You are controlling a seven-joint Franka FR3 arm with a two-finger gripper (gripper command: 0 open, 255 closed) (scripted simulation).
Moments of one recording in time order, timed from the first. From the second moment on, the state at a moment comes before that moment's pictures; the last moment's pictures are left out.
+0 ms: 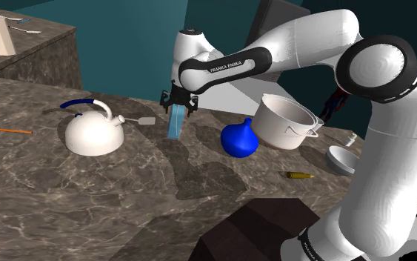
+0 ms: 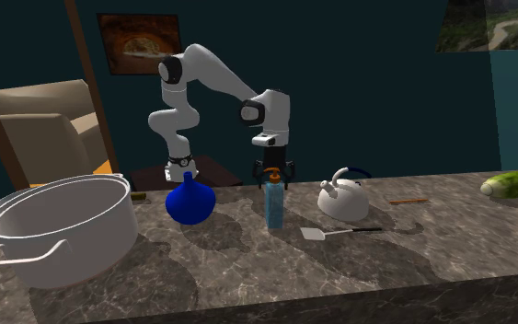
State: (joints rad) arm -0.04 0.42 0.31 -1.75 -0.35 2.21 1.03
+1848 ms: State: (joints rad) arm -0.05 0.35 0.33 -1.64 -0.30 2.04 0.97
